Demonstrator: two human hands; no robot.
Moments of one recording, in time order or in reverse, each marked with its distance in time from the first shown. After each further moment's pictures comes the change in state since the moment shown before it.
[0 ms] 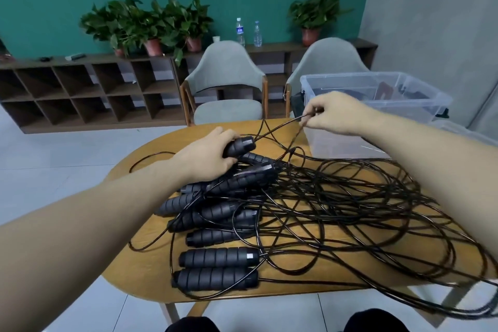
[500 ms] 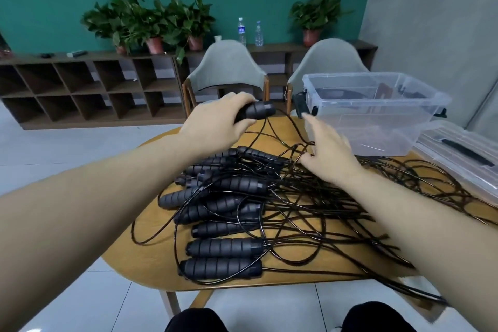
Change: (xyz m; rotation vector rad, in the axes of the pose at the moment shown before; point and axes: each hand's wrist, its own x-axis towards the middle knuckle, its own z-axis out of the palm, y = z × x) left_hand -0.005 0.027 -0.036 0.089 0.340 0.148; right_hand -0.046 -0.008 0.081 0.023 0.153 0.148
